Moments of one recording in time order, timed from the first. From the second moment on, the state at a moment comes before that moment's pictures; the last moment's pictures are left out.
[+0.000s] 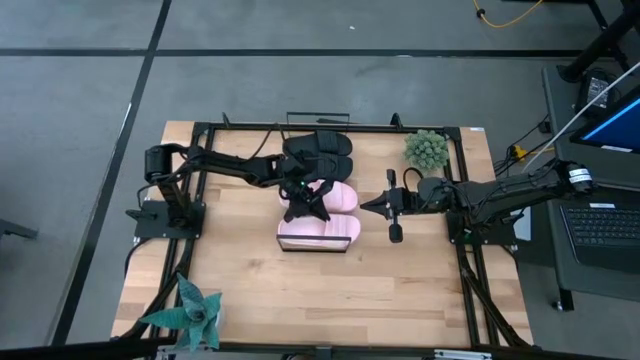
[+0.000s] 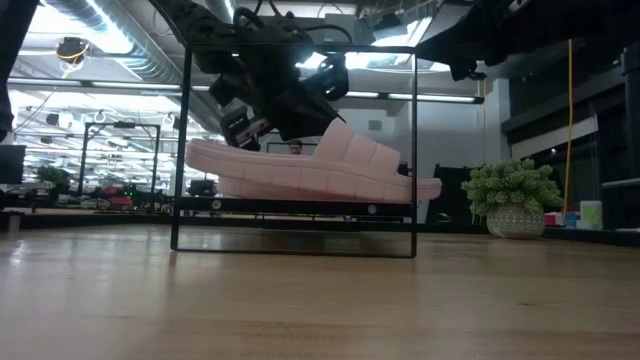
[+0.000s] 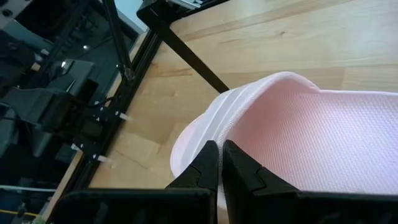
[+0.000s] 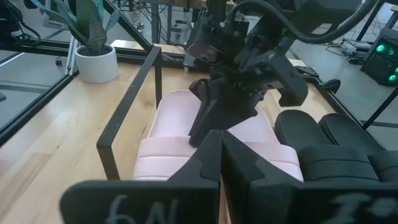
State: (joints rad) left arm 0.24 1.75 1.01 0.08 0.72 1.28; right arm 0.10 1.02 0.53 0.25 0.10 -0.08
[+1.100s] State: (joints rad) left arm 0.25 1.77 1.01 0.04 0.65 1.15; right arm 0.10 1.02 0.53 0.25 0.10 -0.08
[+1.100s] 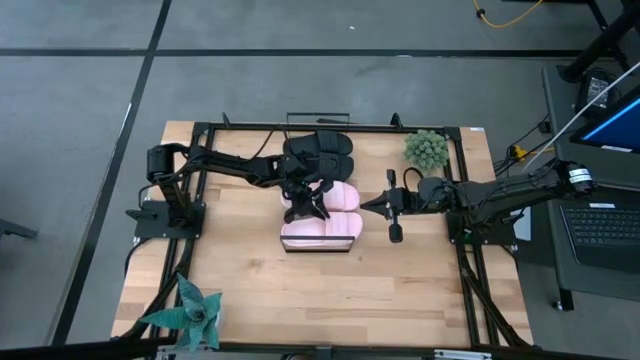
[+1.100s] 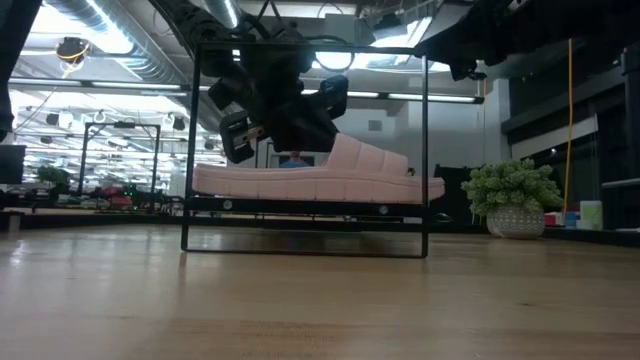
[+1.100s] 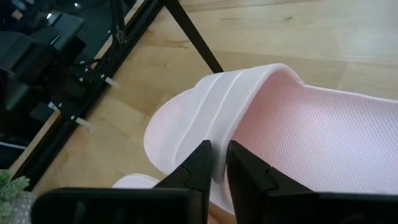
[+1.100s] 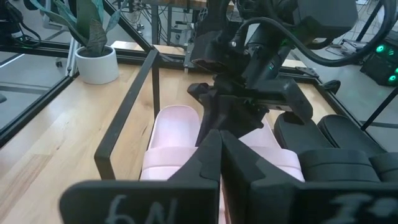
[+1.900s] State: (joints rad) left arm 0.25 1.77 1.01 0.04 0.53 1.13; right arm 0.10 1.02 0.53 0.25 0.10 -0.06
